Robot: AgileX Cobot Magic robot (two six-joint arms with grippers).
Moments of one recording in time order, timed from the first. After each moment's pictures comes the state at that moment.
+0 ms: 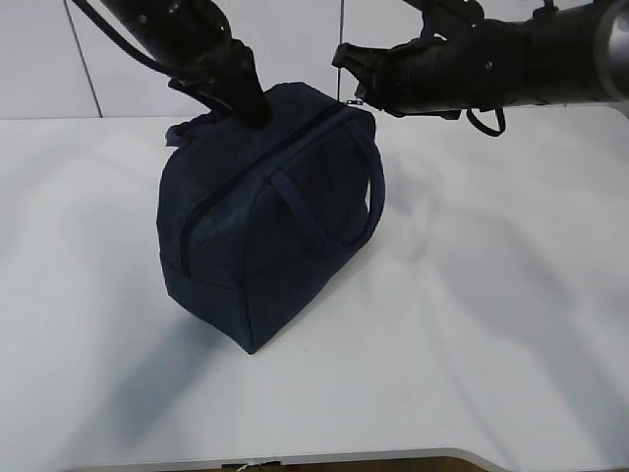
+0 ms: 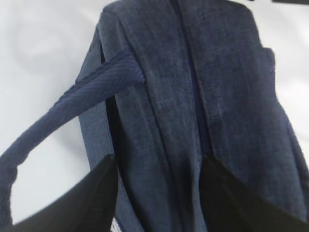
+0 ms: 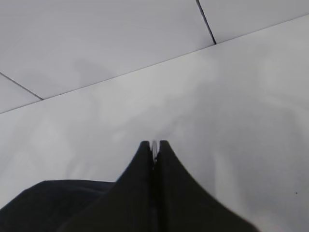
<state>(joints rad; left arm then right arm) -0.38 2.12 -2.06 -0.49 1.24 0.49 0.35 1.99 -1.47 0.12 0.04 0.42</state>
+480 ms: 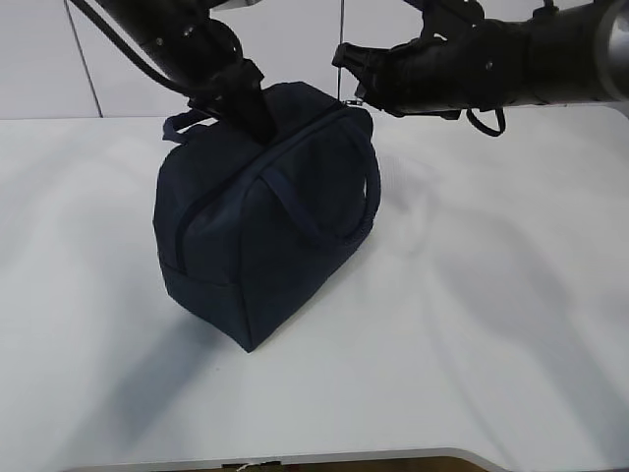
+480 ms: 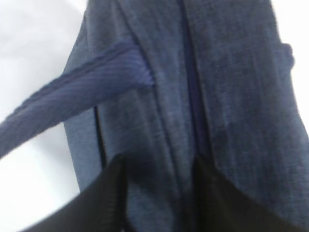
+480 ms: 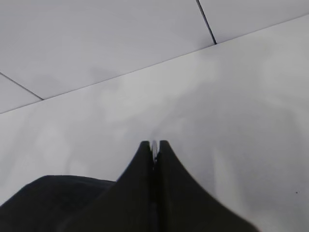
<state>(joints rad) -0.38 2.18 -2.07 -0.53 1.23 0.51 0.35 1.99 -1.47 0.12 0.04 0.42</state>
